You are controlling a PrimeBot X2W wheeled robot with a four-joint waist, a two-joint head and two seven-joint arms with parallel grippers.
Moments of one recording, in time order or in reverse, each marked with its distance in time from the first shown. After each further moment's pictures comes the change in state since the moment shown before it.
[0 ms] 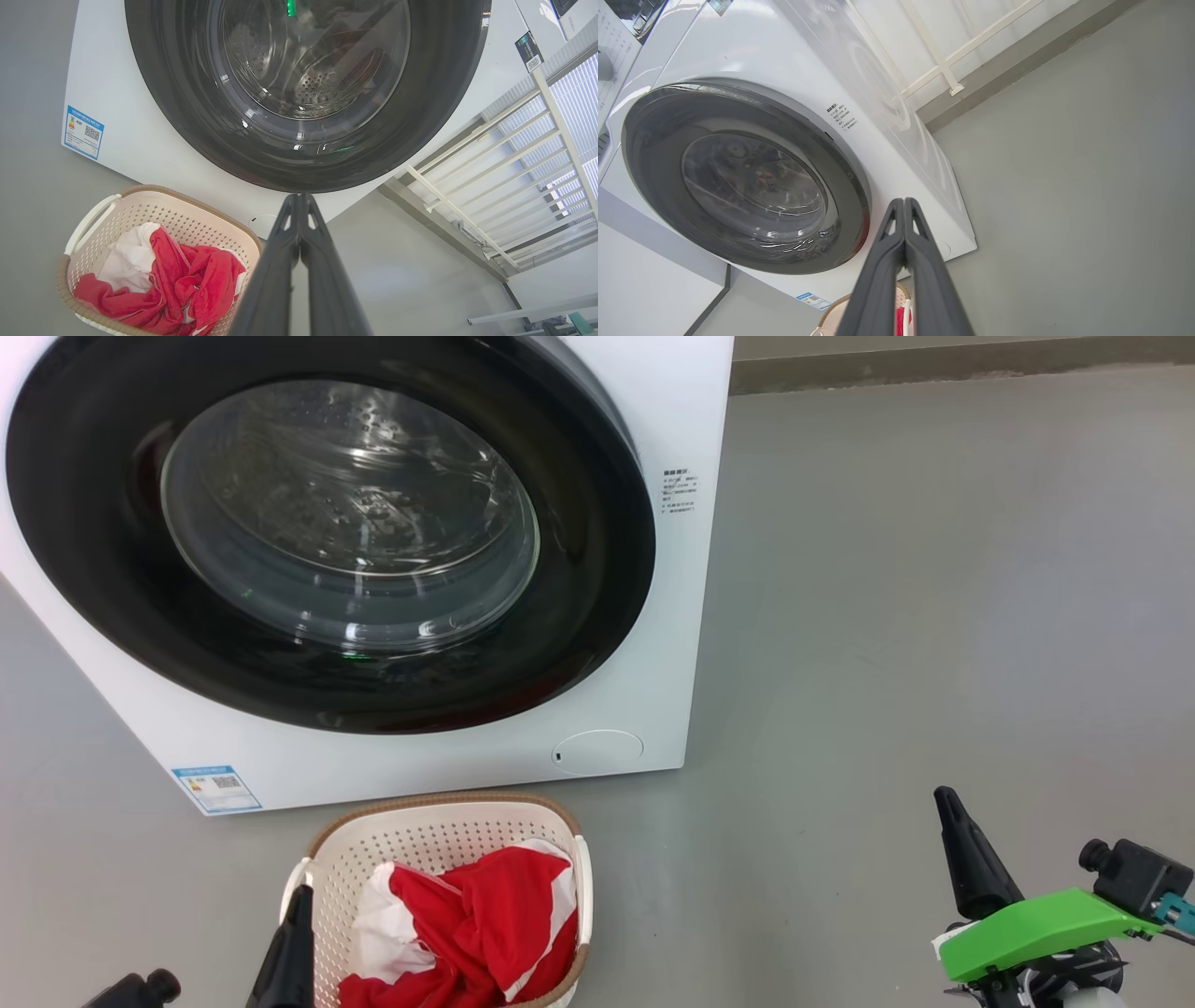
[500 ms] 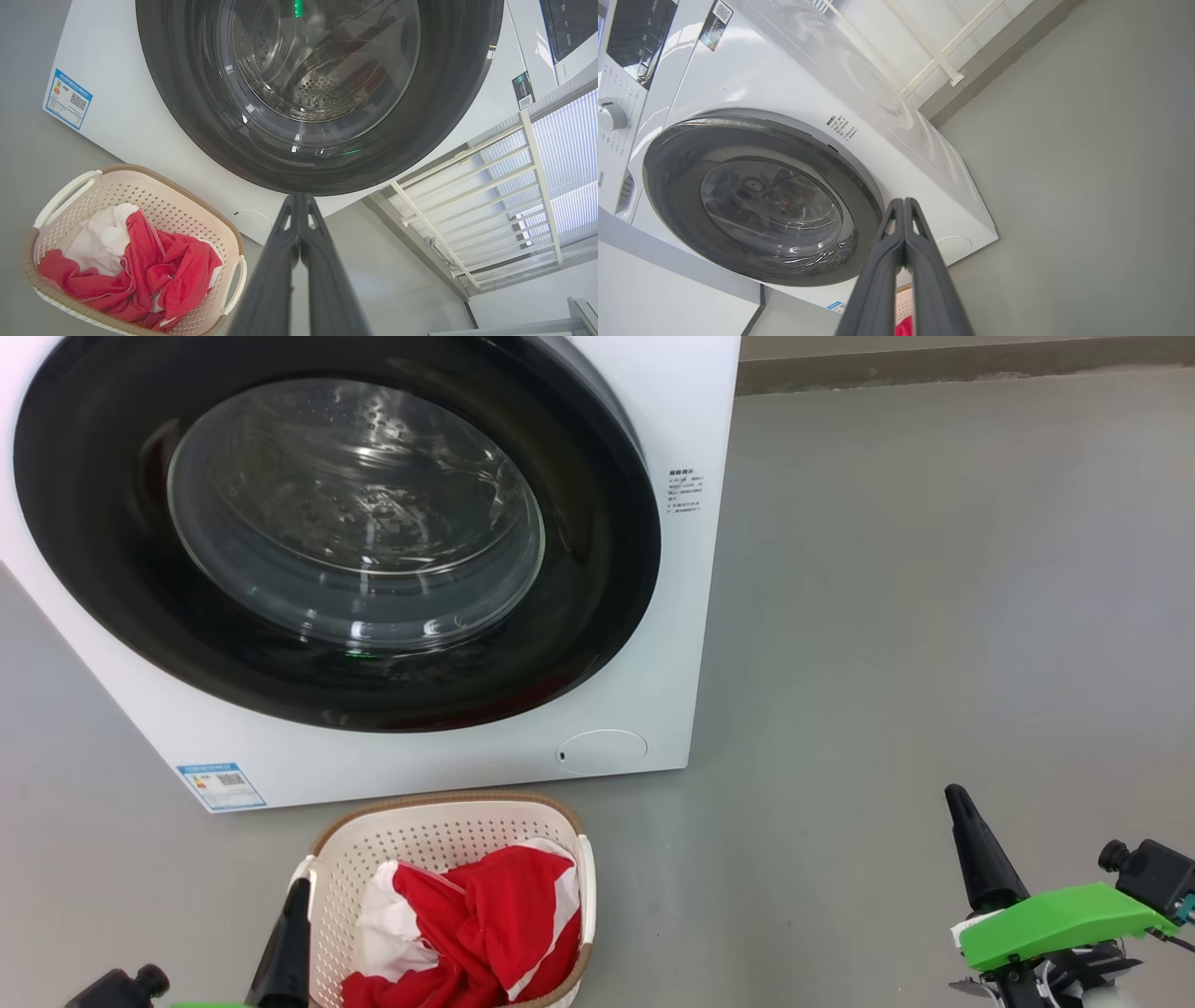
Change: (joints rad) left arm -0.019 -0.002 0.012 0.014 -0.153 -0.002 0.036; right arm -0.002 0.001 -0.025 -0.005 0.155 0.000 0.047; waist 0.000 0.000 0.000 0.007
